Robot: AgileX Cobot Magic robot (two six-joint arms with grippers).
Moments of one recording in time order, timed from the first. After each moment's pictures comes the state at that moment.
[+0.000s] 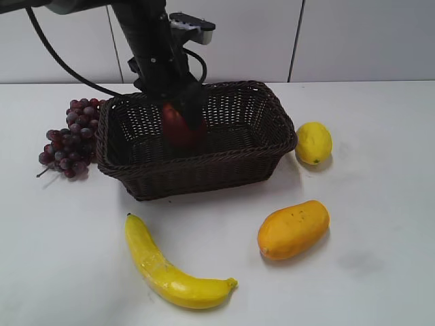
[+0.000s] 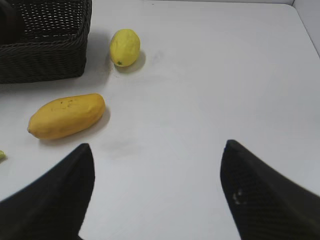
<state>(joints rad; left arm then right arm) -0.54 2.26 -2.03 -0.19 1.18 0.31 0.04 0.00 -0.50 0.10 1.04 -0.05</state>
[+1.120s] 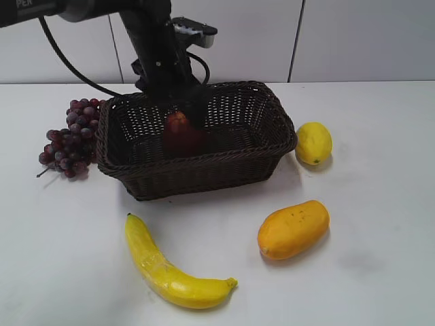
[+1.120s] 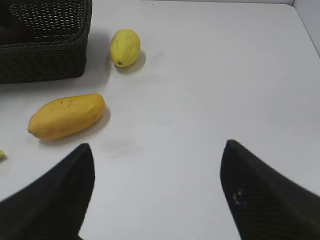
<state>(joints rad) -0.54 2.30 -2.09 -0.16 1.19 0.28 0.04 0.00 -0.50 0.10 1.04 -0.05</state>
